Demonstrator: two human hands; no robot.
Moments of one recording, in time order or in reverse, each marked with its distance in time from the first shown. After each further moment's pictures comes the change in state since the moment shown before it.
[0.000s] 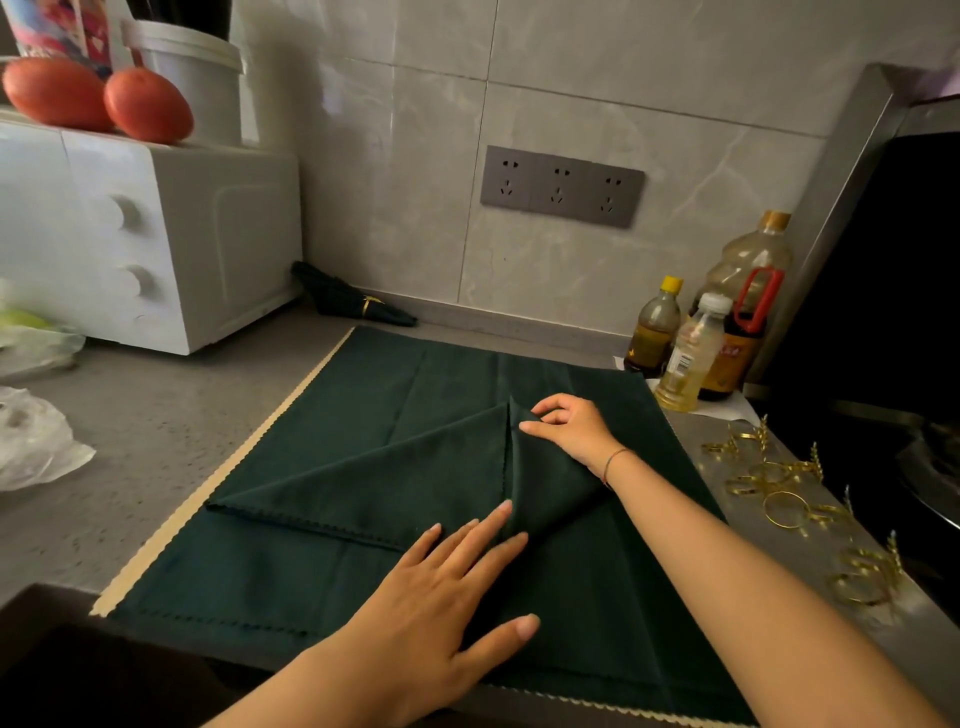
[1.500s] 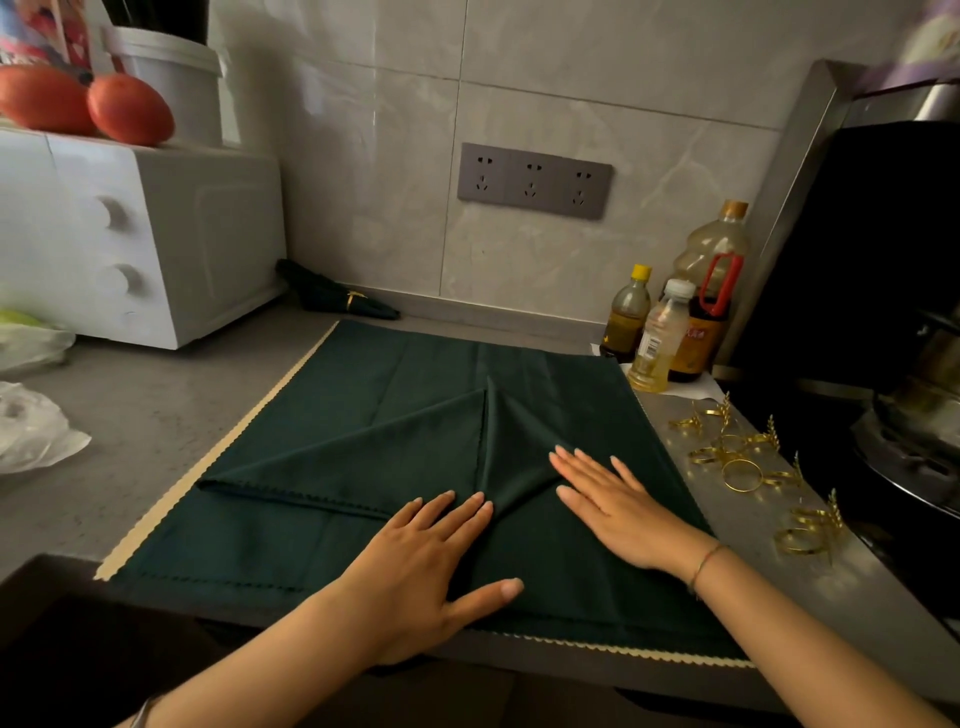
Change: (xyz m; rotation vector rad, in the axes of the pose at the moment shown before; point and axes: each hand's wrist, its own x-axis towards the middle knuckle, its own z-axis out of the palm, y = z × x) left_hand 0.003 0.011 0.000 0.154 -0.037 -0.068; right_hand -0.137 0.017 -0.048 -0.819 -0.377 -0.133
